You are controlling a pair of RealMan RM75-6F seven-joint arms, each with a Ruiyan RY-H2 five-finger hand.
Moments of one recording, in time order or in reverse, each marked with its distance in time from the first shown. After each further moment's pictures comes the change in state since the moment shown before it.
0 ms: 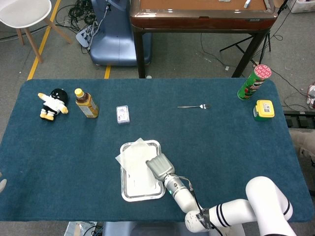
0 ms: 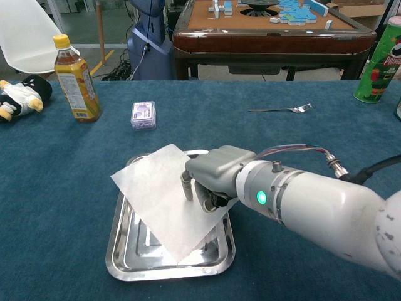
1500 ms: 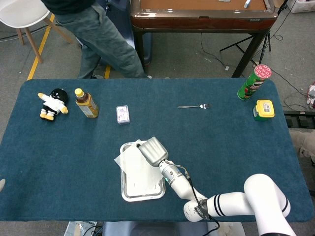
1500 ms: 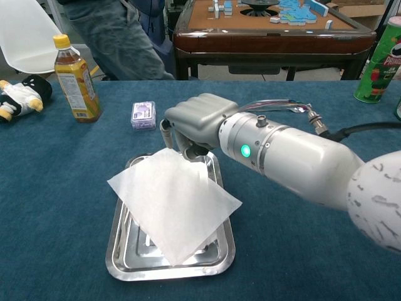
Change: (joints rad) left arm 0.001 0.000 -0.003 0.009 -0.005 -0.003 -0.018; right arm 0.047 0.003 0.039 0.171 -0.279 -0.023 0.117
